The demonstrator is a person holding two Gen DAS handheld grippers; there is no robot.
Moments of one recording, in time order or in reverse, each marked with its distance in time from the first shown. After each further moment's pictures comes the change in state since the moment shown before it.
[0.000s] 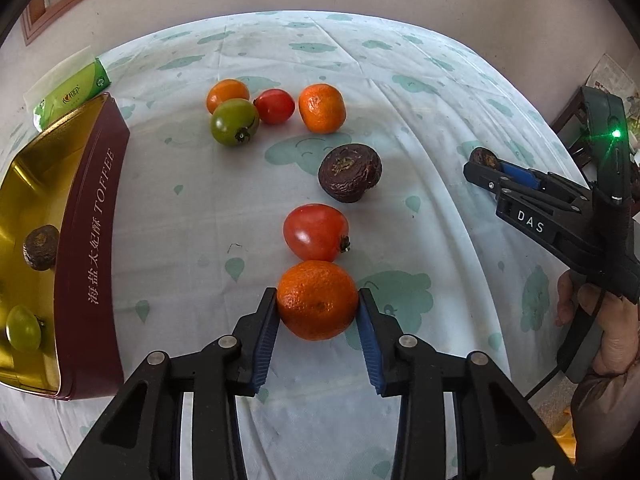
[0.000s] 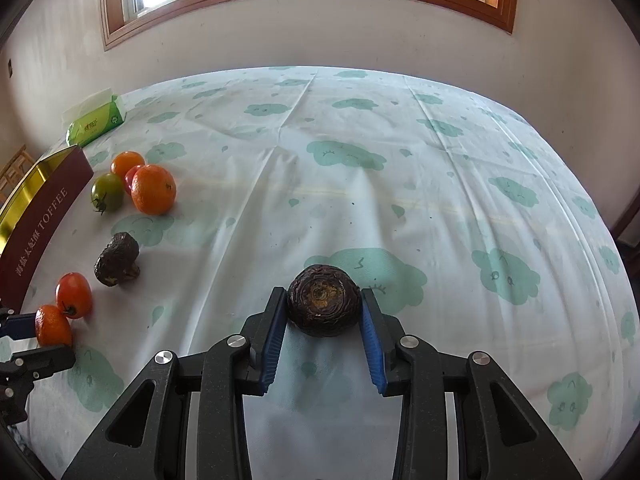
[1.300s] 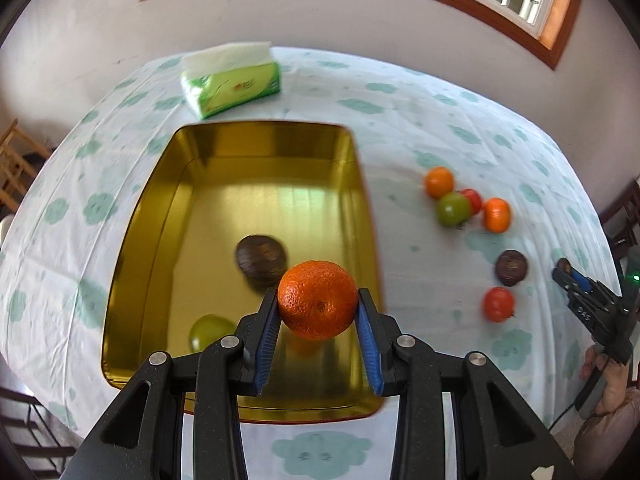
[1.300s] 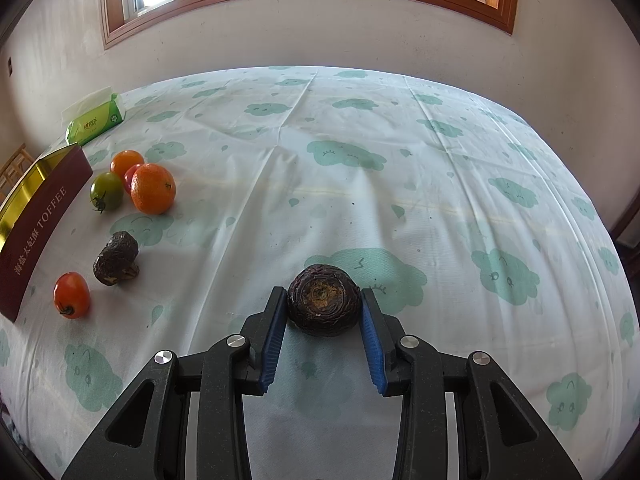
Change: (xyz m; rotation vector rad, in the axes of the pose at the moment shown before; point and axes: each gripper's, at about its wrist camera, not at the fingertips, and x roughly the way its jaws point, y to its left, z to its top) left arm -0.073 0.157 -0.002 -0.276 -0.104 0.154; right arm 0.000 0.001 0.000 -0.001 0.000 -0.002
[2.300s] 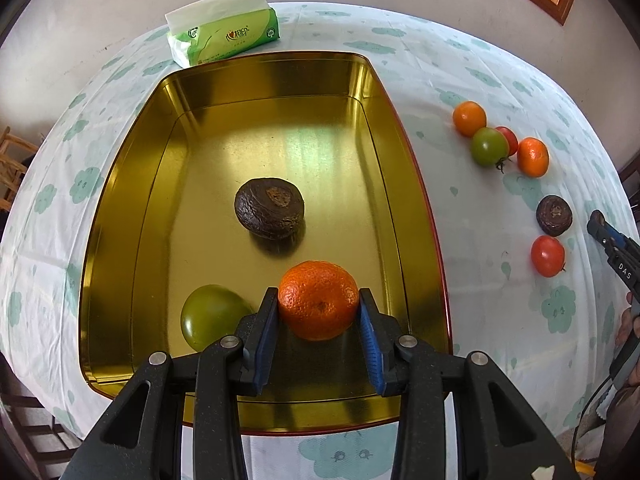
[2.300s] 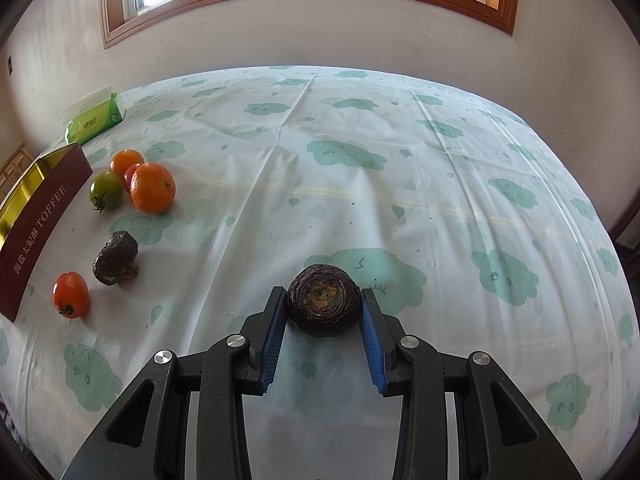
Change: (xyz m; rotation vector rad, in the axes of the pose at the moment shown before) left arm 0.036 0.002 -0.017 0.078 0.128 0.049; right arm 0.000 0.001 0.000 0.000 0.001 -0.001
